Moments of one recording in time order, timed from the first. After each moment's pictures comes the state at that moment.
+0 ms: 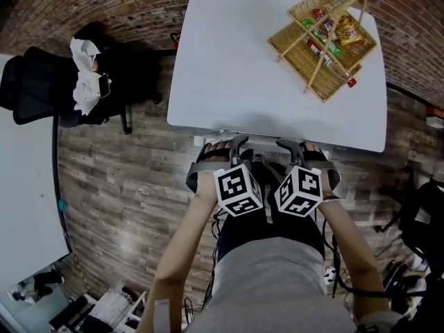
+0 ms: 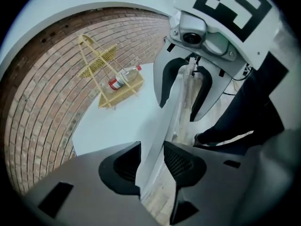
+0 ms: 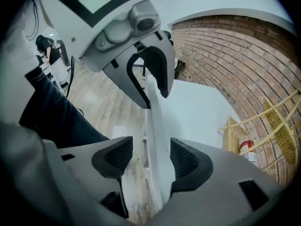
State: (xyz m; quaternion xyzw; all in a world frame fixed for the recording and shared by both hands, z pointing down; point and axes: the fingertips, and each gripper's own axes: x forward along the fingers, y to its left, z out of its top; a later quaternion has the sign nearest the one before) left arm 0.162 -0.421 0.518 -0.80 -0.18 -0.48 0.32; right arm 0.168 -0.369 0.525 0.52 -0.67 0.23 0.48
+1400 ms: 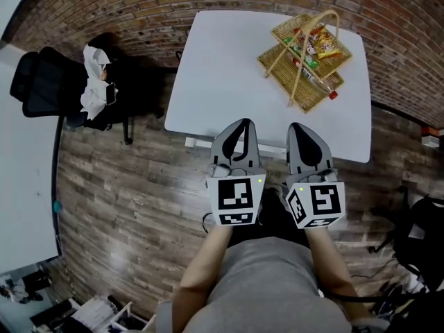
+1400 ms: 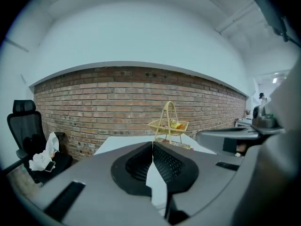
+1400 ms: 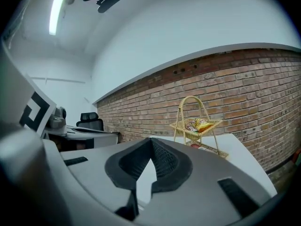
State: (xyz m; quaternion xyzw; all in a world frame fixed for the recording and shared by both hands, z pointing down) left arm 0.216 -0.419 0.334 -0.98 0.16 -0.15 -0.02; right arm 0.261 -0.338 0.336 0.85 -0.50 0.13 0.00
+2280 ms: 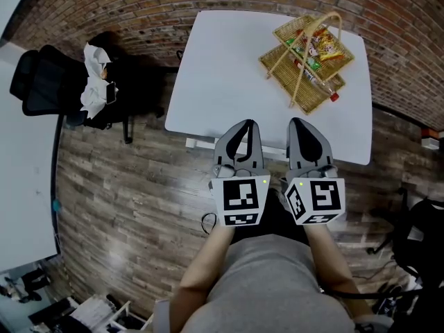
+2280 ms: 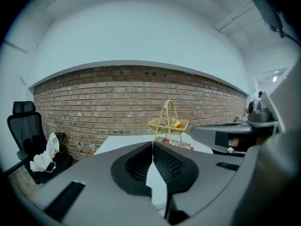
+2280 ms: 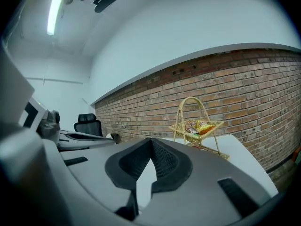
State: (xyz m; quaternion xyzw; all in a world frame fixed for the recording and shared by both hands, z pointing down) left arm 0.220 -0.418 0.336 -0.97 0.16 -0.16 -0.02; right arm 0.271 -0.348 0.329 0.86 -0.49 0.13 -0.01
